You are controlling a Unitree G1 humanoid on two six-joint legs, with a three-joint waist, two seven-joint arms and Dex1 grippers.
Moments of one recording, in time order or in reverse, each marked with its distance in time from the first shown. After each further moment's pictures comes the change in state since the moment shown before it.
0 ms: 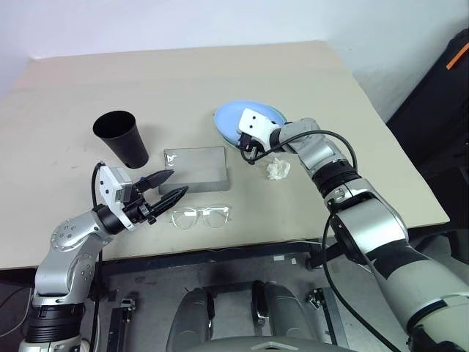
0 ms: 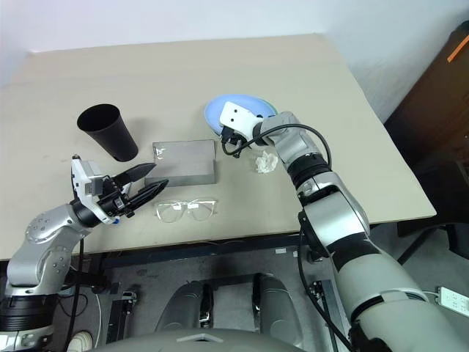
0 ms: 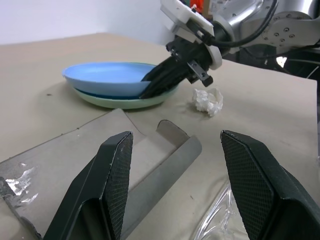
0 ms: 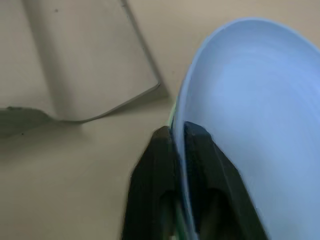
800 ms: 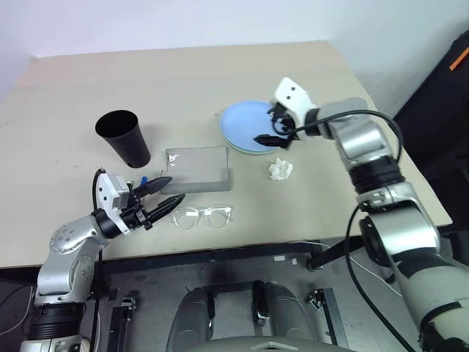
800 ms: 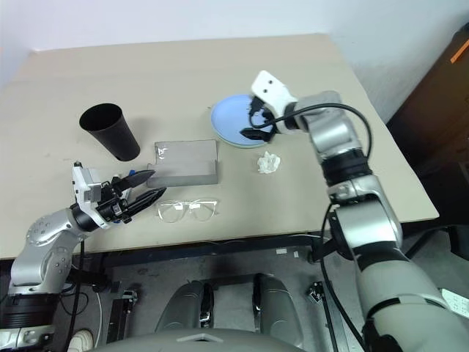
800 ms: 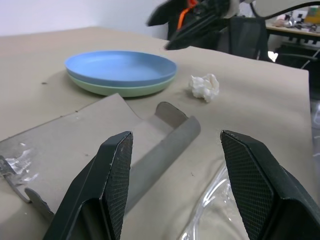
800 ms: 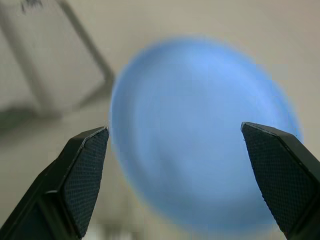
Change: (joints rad) left arm 0.011 -0.008 0.001 0.121 0.023 -0.104 -0.114; right arm 0.143 -0.255 -0.150 -0.486 0.154 0.468 0.128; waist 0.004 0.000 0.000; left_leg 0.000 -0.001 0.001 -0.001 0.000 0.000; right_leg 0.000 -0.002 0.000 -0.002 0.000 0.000
